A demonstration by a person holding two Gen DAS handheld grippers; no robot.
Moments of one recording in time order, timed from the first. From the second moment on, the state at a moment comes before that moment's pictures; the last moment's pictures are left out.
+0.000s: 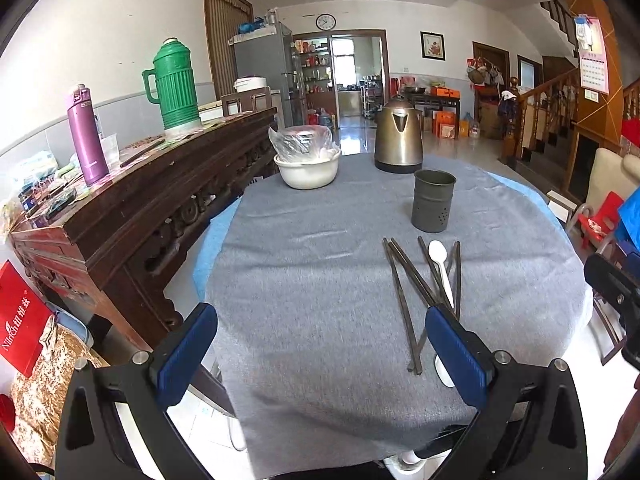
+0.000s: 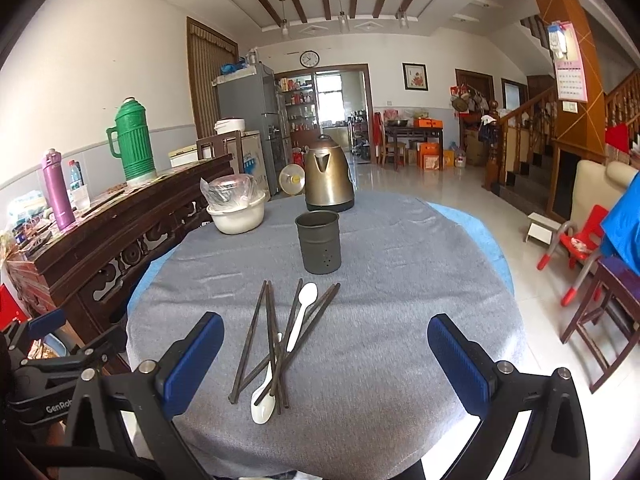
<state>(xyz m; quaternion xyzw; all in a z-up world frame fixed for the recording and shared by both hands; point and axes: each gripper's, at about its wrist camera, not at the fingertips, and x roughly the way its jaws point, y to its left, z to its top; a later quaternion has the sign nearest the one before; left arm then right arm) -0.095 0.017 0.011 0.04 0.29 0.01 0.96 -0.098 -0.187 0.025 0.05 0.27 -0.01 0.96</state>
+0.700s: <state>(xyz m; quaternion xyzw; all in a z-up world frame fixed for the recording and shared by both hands) -0.102 0.006 0.014 0.06 0.28 0.01 0.96 -0.116 -0.185 0.026 0.02 0.26 -0.03 0.96</state>
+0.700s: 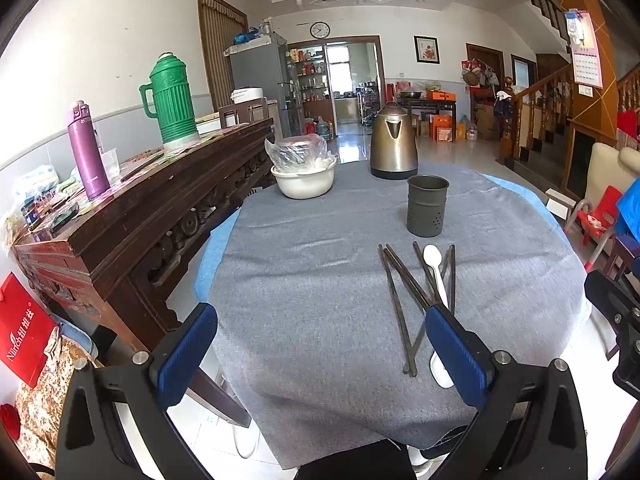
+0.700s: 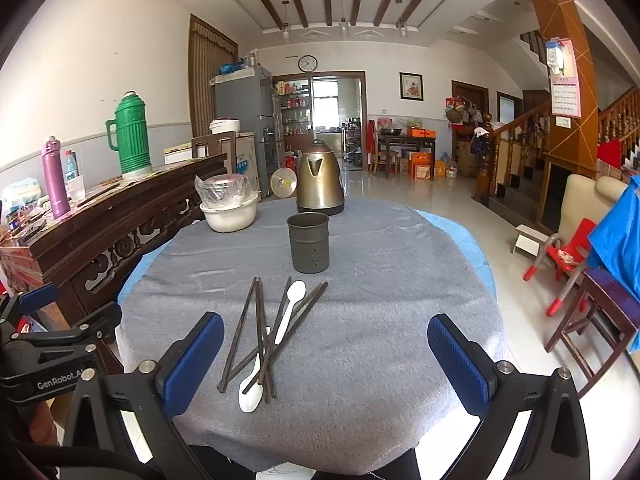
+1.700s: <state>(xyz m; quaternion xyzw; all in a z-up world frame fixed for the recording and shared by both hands) -0.096 0.007 0.003 0.06 0.30 0.01 0.95 -0.108 -0.192 0.028 0.04 0.25 -0.04 0.97</state>
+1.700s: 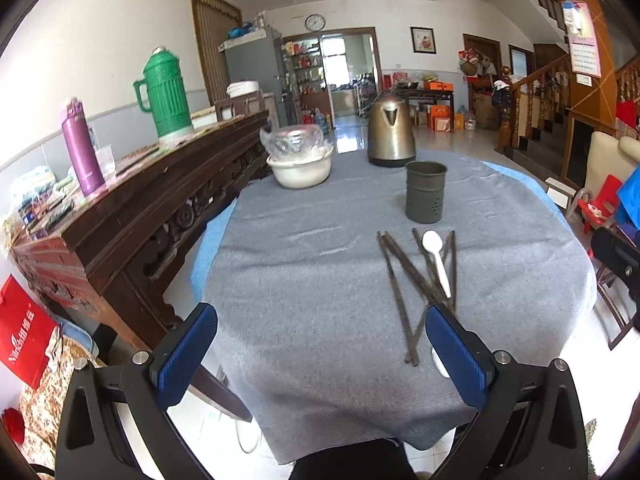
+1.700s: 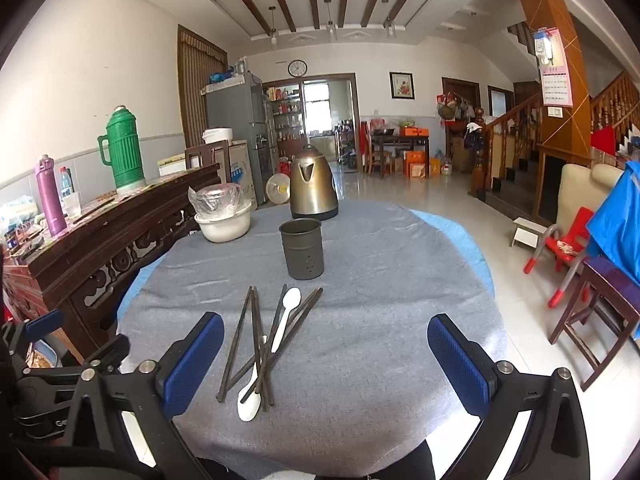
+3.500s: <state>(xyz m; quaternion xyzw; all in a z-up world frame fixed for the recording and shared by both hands) 0.130 -0.030 -0.107 -0.02 0.54 -0.11 0.83 0.208 -0.220 -0.132 0.20 0.55 0.05 0.81</state>
